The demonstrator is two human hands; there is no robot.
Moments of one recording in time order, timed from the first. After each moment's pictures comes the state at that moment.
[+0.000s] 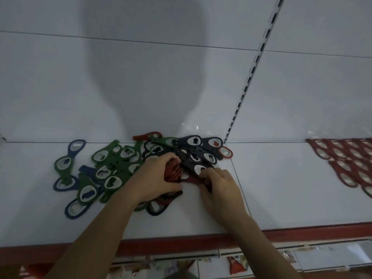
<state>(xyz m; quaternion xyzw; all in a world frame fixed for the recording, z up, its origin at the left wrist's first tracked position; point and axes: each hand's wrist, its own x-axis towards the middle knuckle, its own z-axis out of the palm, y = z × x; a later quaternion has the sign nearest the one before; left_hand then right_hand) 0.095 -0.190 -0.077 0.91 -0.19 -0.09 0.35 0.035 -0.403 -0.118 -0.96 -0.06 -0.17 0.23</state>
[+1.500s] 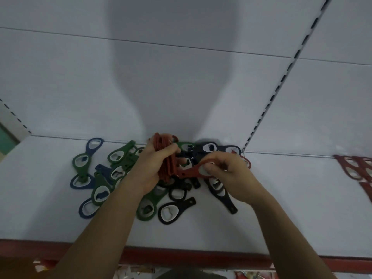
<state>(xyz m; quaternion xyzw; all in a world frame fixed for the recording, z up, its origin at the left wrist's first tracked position) 0.118 -0.183 -0.051 0.55 0.08 -0.12 0.83 0.096 -0.402 -0.052 -0.85 -0.15 0.02 0.50</state>
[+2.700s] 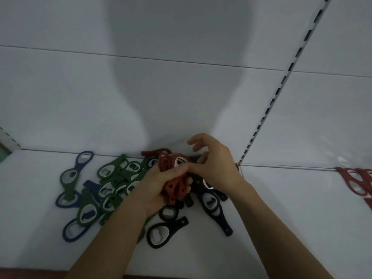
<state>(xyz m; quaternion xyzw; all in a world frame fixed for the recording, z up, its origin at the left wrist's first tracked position) 0.117 -0.213 -0.049 0.48 0.07 -0.22 0.85 0.154 -0.386 -0.042 -0.87 -0.15 -0.07 0.45</state>
